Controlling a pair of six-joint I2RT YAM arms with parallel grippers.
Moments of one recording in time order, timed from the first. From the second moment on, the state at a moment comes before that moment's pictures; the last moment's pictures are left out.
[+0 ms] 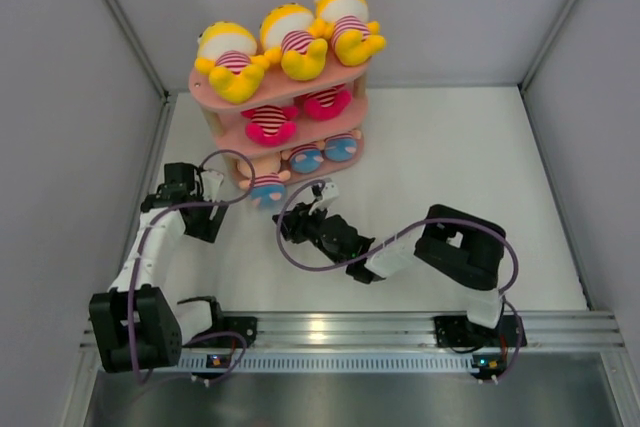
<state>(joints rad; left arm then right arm) 0.10 1.15 0.78 -0.76 -0.06 0.44 1.17 1.88 0.81 1.00 0.39 0.62</state>
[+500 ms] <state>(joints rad) 0.14 1.15 0.80 -0.75 -0.06 0.43 1.08 2.15 1.02 0.97 0.39 0.83</state>
